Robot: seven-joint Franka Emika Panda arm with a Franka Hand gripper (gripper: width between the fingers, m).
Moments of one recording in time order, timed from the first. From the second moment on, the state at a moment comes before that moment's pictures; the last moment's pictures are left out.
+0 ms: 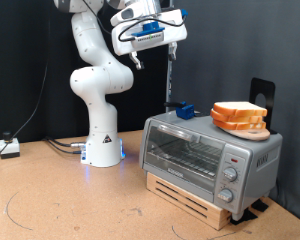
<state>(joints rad) 0.23 -0.66 -0.19 -2.40 0.12 2.00 0.84</state>
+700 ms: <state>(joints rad) 0.24 -0.67 -0.22 -2.49 0.17 1.88 0.67</state>
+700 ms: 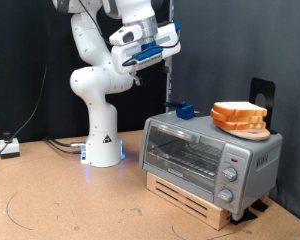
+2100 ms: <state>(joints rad) 0.26 -0.56 -0.22 -2.62 0.25 2.03 0.51</state>
